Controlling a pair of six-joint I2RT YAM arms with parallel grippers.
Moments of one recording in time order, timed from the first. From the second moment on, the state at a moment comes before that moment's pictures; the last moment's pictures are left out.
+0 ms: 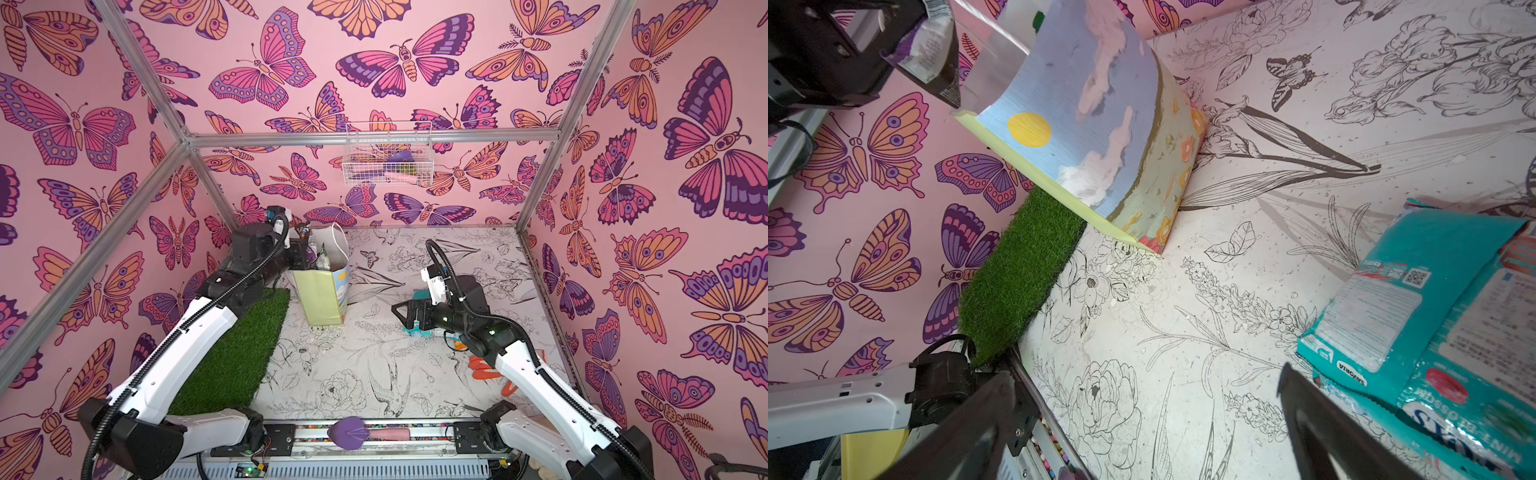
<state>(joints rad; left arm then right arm) -0.36 1.27 1.31 -0.45 -0.05 -0.24 0.51 0.98 0.80 -0.34 -0.41 0.50</state>
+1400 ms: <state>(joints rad) -0.31 1.36 1.26 -0.41 -0.03 -0.27 0.52 0.93 0.80 -0.34 -0.44 0.50</state>
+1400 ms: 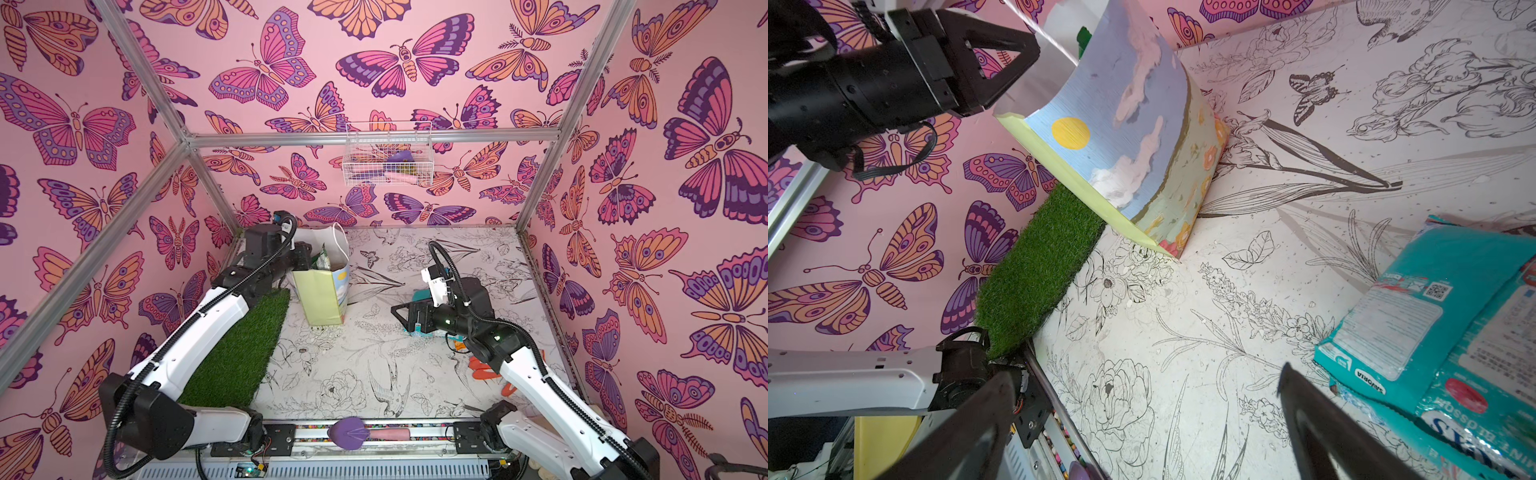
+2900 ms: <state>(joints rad) -0.43 1.00 1.16 -0.43 0.09 -0.27 0.49 1.02 0.84 -0.61 0.03 0.57</state>
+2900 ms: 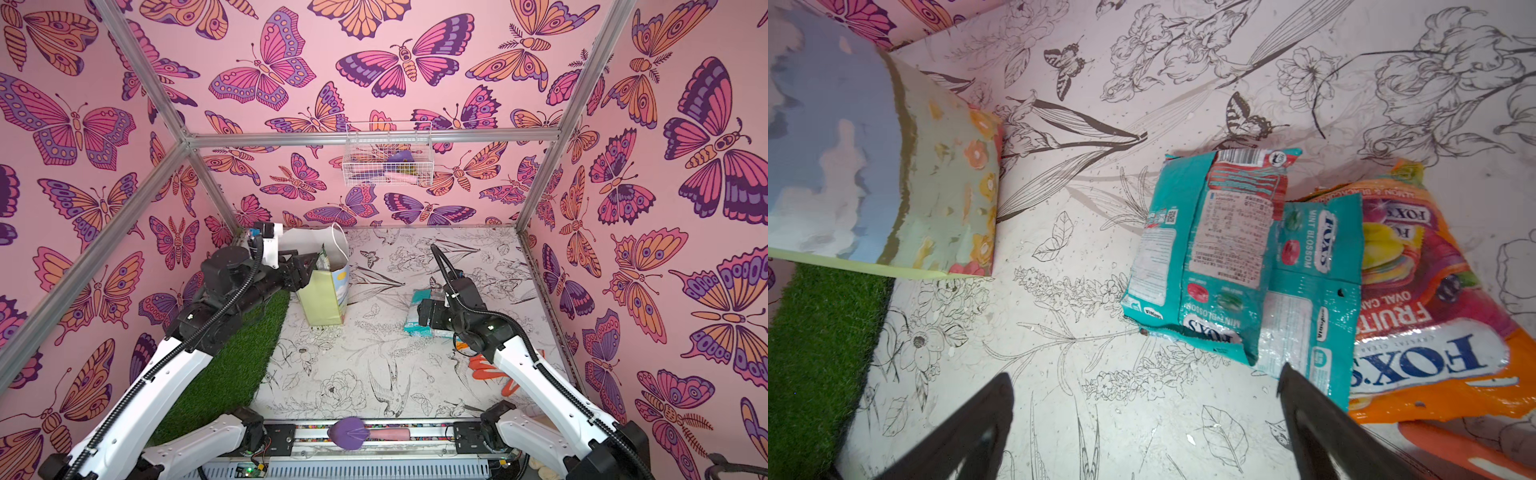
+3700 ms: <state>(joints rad) -0.55 0.91 1.00 -0.45 0.16 -0.23 0.39 1.12 0.85 -0.63 0.04 0.57</state>
